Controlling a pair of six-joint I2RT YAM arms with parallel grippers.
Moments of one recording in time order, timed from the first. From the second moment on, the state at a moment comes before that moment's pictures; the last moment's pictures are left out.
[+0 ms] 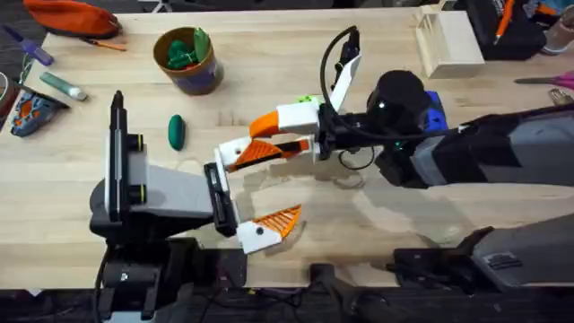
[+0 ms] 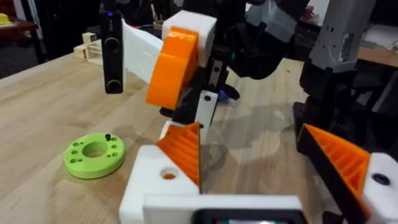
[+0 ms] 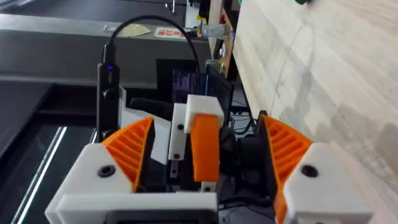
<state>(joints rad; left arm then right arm) 0.02 0.01 0.01 -0.15 1.27 0.03 0.61 1.67 0.49 1.12 -1.00 1.40</state>
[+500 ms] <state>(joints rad) 0.02 0.01 0.01 -0.15 1.27 0.03 0.53 1.61 0.49 0.90 -1.00 1.28</state>
